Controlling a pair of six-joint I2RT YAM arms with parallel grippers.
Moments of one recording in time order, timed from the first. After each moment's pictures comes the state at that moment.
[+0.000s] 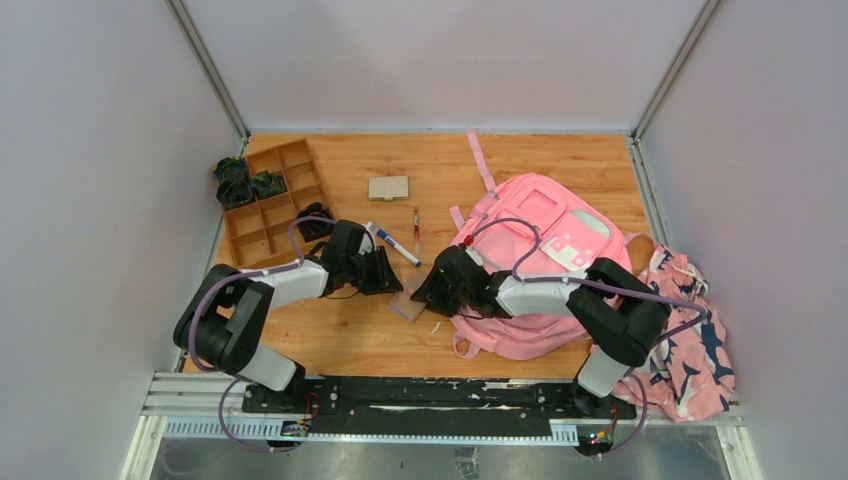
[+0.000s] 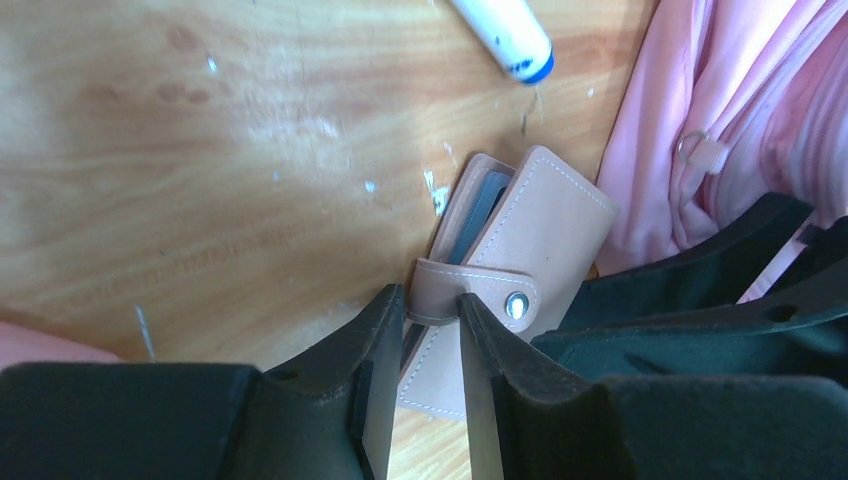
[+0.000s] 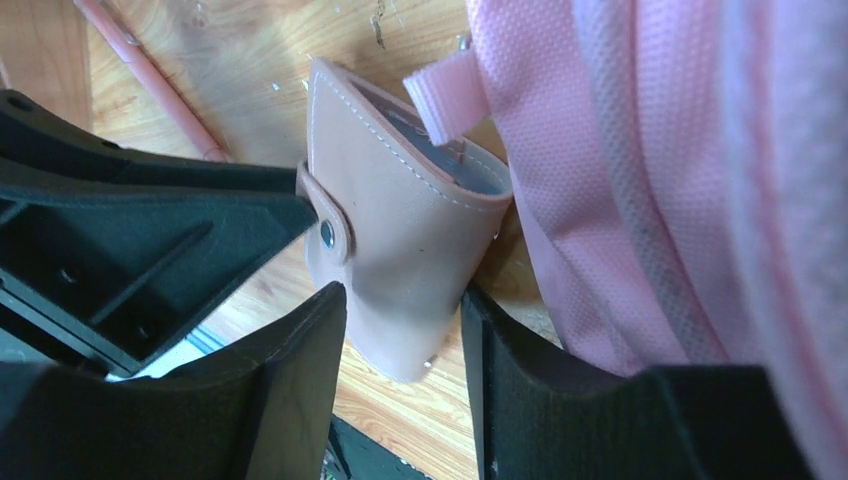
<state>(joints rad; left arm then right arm) -0.44 1.49 0.58 -0.01 0.39 -0.65 0.93 1.65 0.77 0.05 0.02 1.31</state>
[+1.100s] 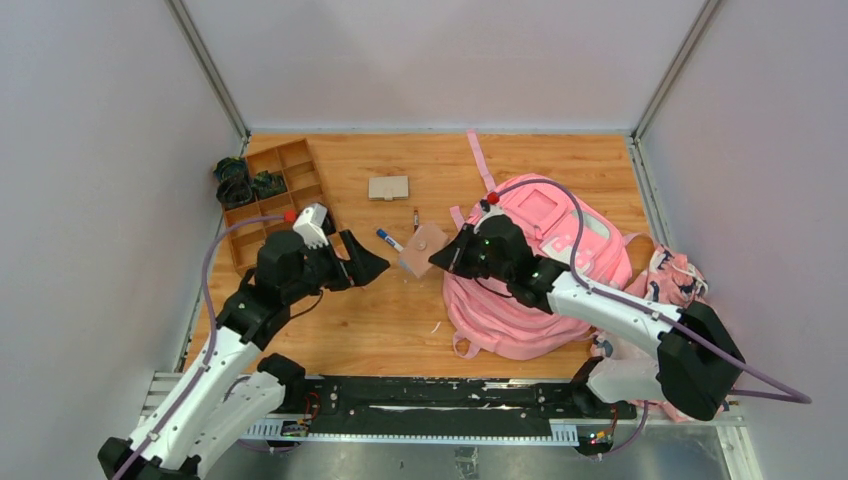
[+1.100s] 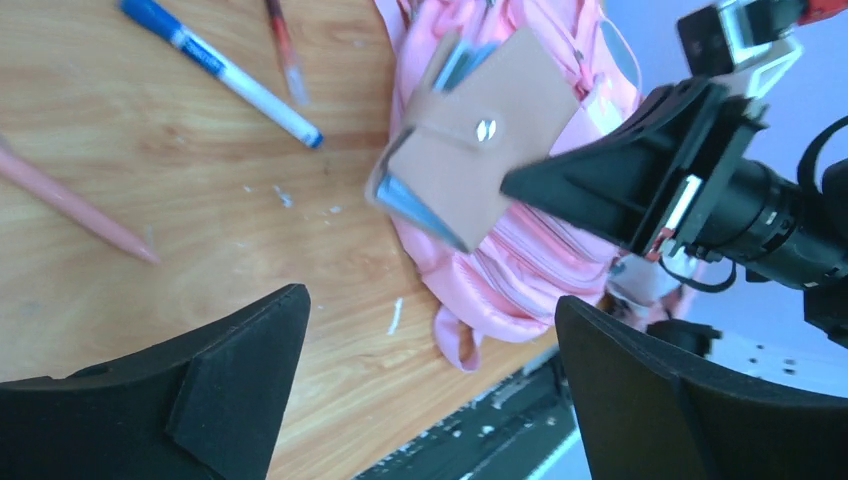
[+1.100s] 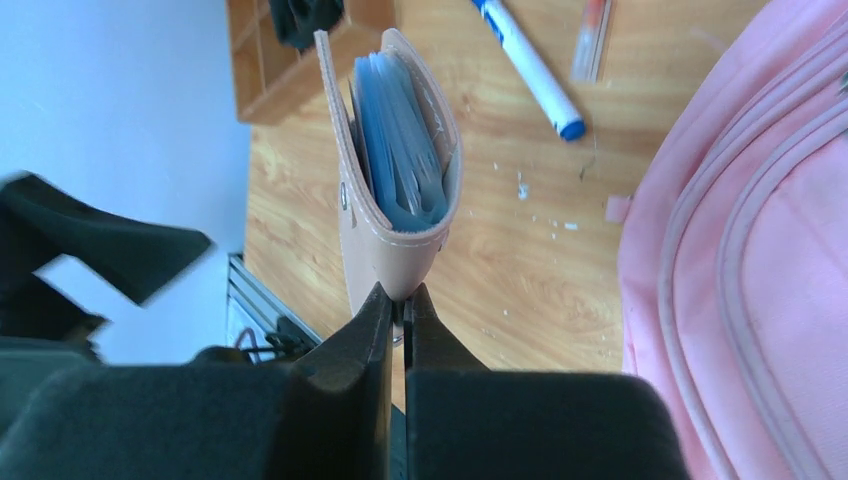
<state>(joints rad) -0.44 0.71 0.71 -0.47 0.21 -0.66 0.82 1.28 0.78 0.03 -0.05 0.94</state>
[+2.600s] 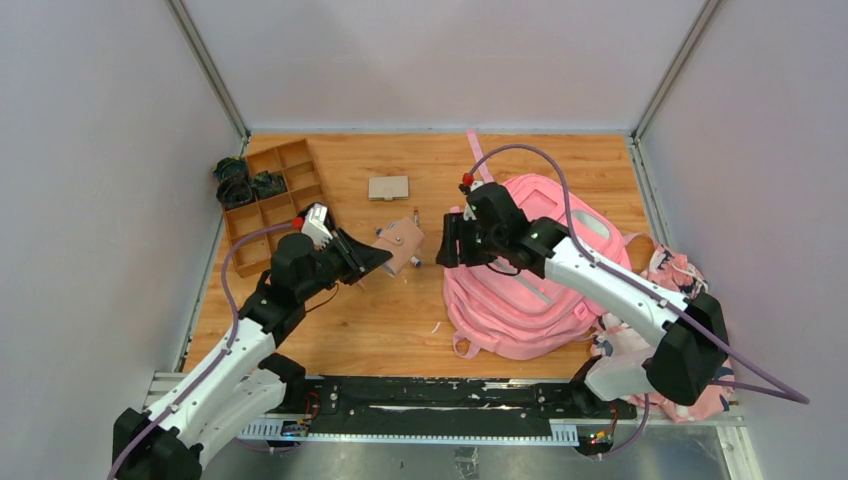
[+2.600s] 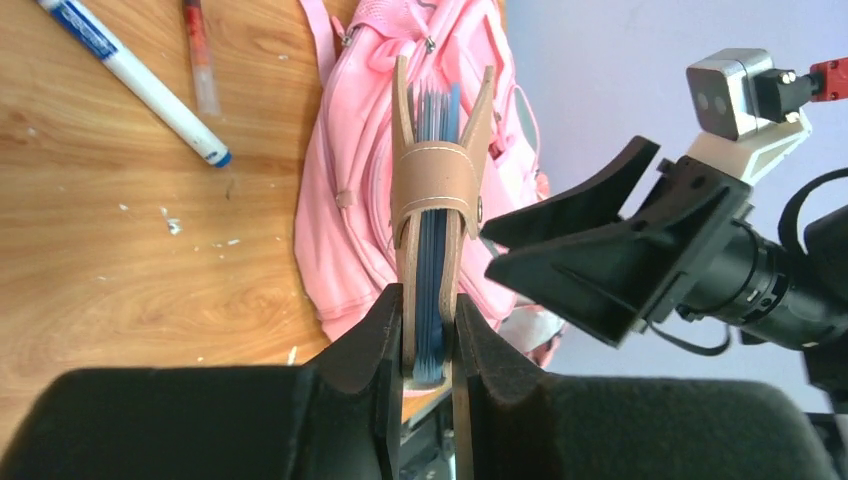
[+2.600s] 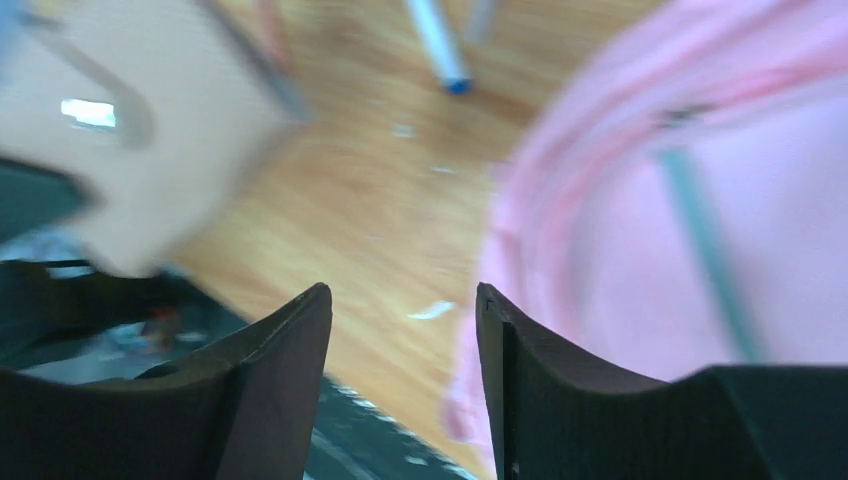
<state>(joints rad) -0.44 0.75 0.45 0.04 0.27 -1.08 0.77 1.36 1.11 -0.44 -0.16 0.61</state>
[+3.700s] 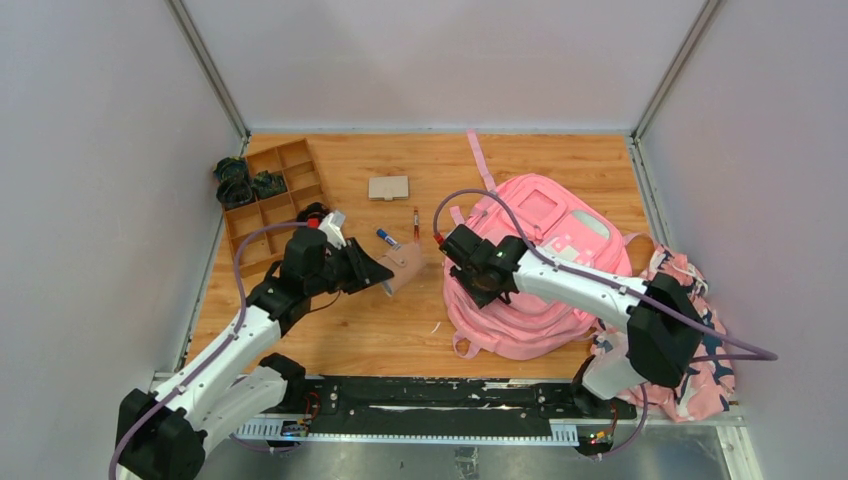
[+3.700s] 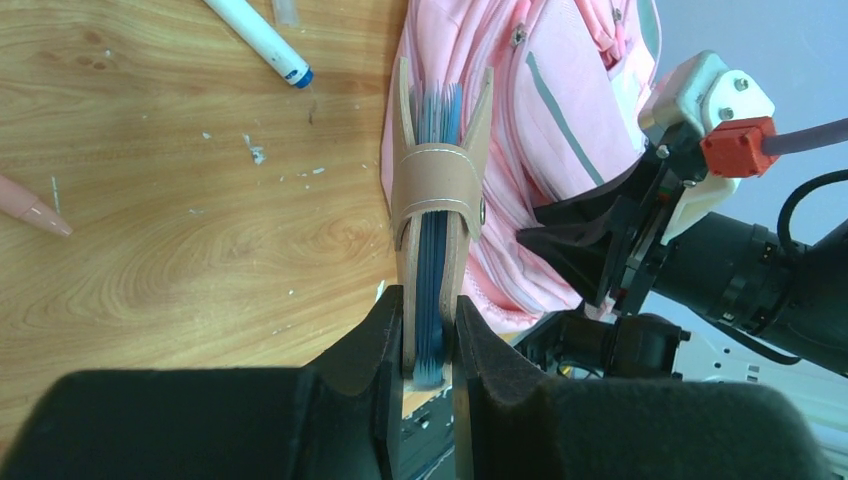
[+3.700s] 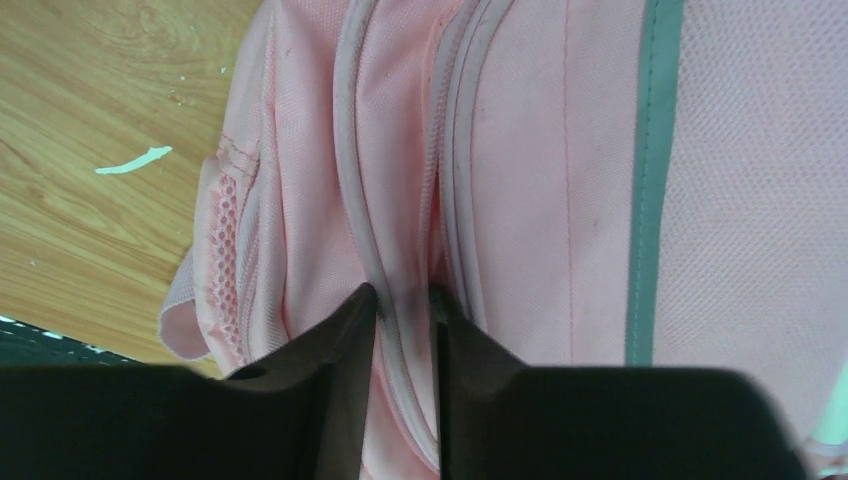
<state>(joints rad) -0.44 0.85 0.54 -0.20 0.35 -0.85 0.91 1.48 1.07 -0.81 0.22 0.17</state>
